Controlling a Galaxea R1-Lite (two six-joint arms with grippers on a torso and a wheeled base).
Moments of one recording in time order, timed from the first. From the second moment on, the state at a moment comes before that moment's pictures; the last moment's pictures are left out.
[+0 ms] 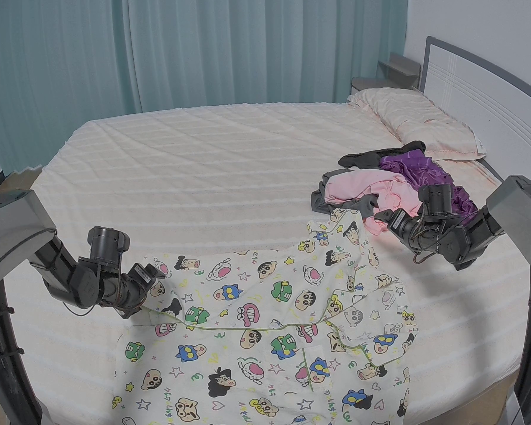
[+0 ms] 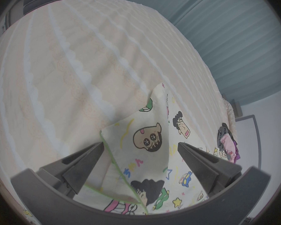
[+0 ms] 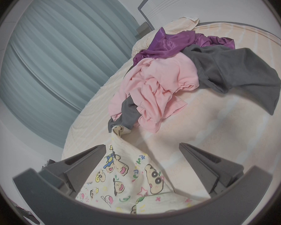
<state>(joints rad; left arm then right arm) -0.10 2.14 -0.81 -0.48 -0.05 -0.98 0.14 2.31 -1.23 -0.57 0.02 0.73</state>
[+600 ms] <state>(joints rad) -0.12 2.16 -0.80 -0.49 0.05 -1.09 0.14 2.22 -1.15 -0.59 0.06 0.76</state>
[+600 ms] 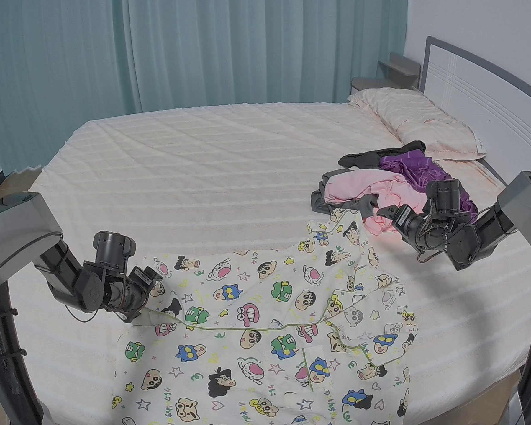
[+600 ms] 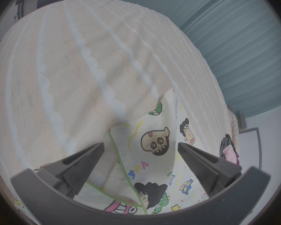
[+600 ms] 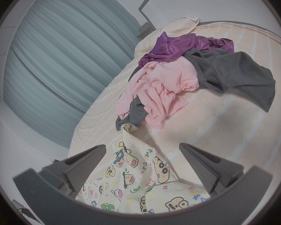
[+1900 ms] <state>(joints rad) -0.12 2.06 -0.64 -0.47 0.10 -1.08 0.14 2.20 -1.12 -0.62 0.06 0.76</state>
